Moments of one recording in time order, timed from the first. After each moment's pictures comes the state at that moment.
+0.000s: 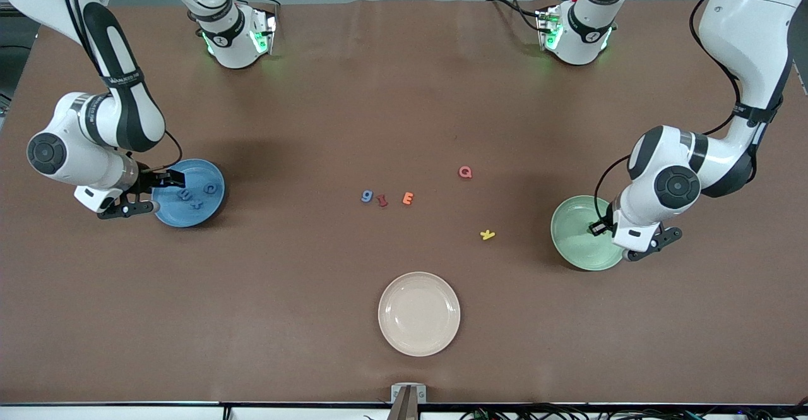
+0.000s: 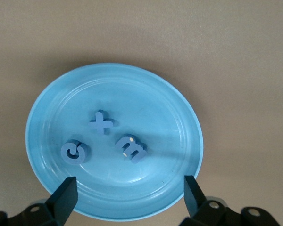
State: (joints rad) left arm 0.34 0.51 -0.48 -1.94 0.44 2.26 -0.85; right arm -0.06 0.26 -0.11 -2.20 -0.02 2.28 -0.31
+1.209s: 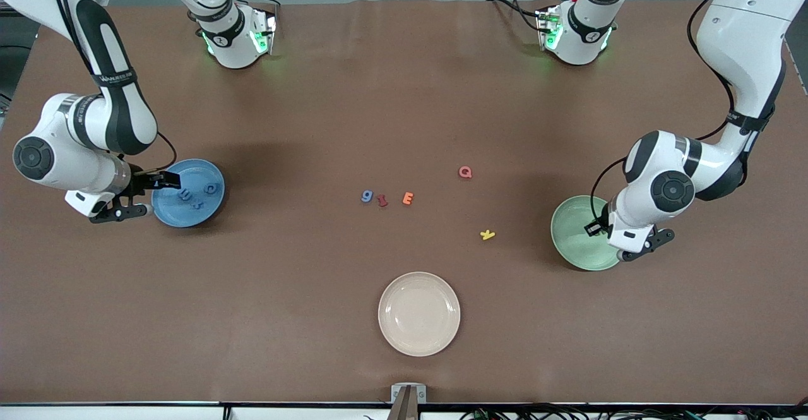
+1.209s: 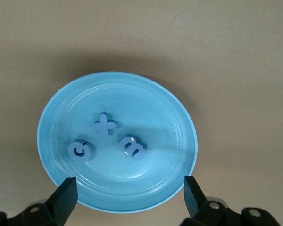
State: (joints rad) left arm 0.35 0.56 -0.48 -1.94 0.44 2.30 -0.85; right arm -0.06 0.26 -0.10 -2.15 -0.02 2.21 -0.31
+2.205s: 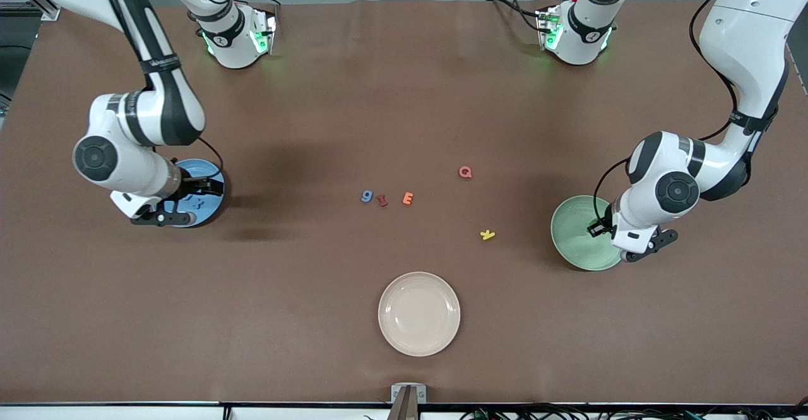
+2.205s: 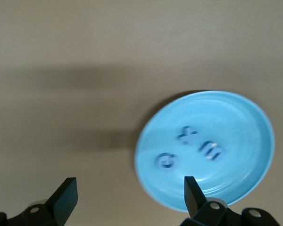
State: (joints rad) left arm 0.37 0.56 -0.48 -1.94 0.44 2.30 -0.82; right arm 0.18 0.24 -0.08 -2.07 -0.01 2.14 0.15
